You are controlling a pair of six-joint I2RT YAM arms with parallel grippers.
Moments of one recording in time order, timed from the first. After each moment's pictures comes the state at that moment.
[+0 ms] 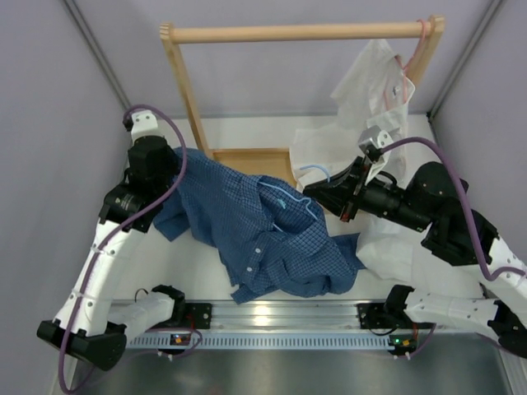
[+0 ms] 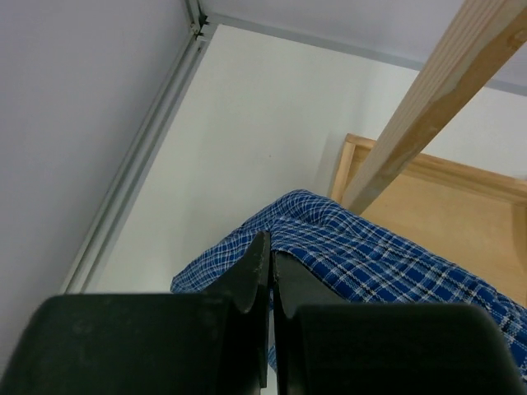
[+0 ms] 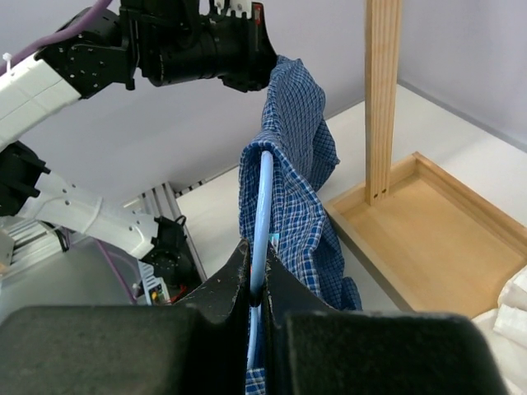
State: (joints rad) left arm -0.33 1.03 1.30 -0.67 -0.60 -0.26; right arm 0.99 0.88 1.36 -0.44 -0.13 0.22
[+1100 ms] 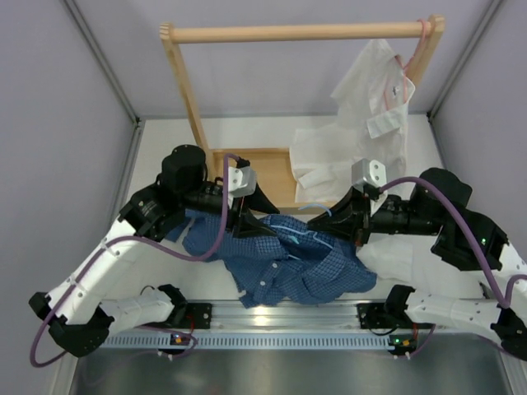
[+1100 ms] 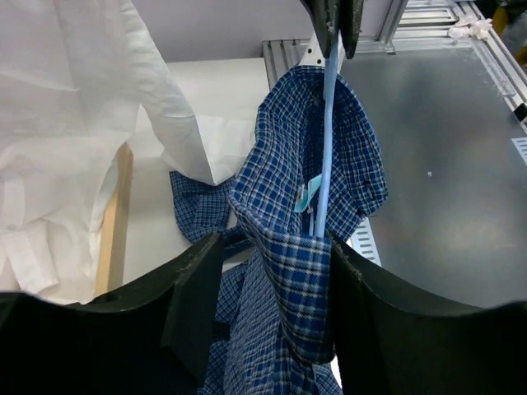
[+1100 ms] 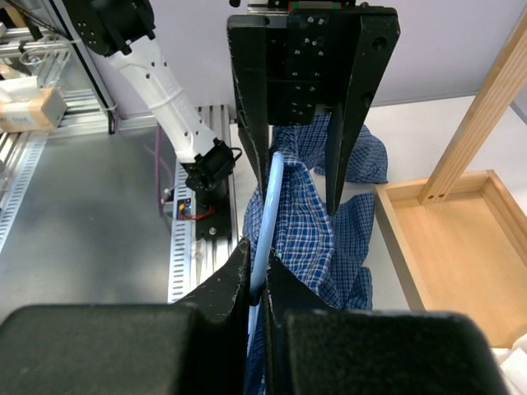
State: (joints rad) left arm -0.72 1.05 1.33 -0.58 0.95 0.21; right arm 0.99 0.85 1.35 -0.57 -0.46 -0.01
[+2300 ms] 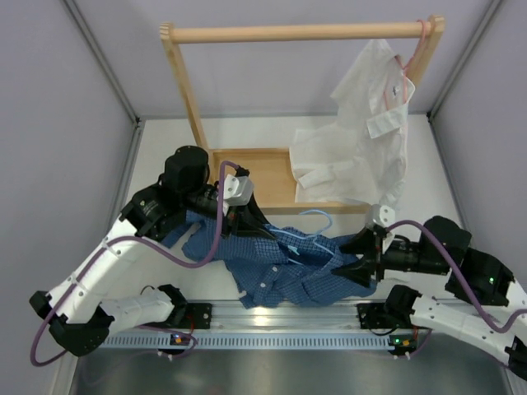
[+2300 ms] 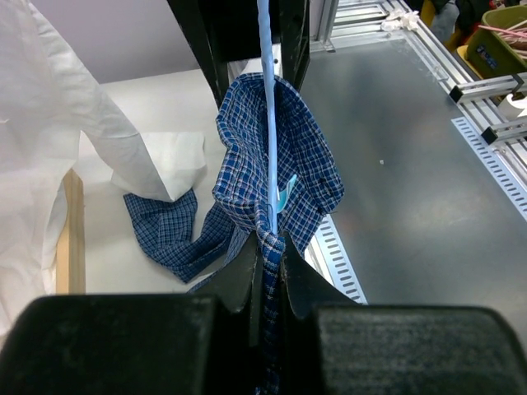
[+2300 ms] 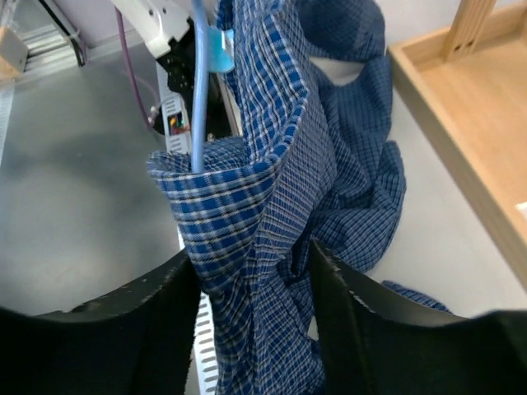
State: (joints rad) left arm -0.73 1.07 1.33 -0.61 1.11 0.28; right arm 0.99 0.46 0.95 -0.71 -0.35 0.07
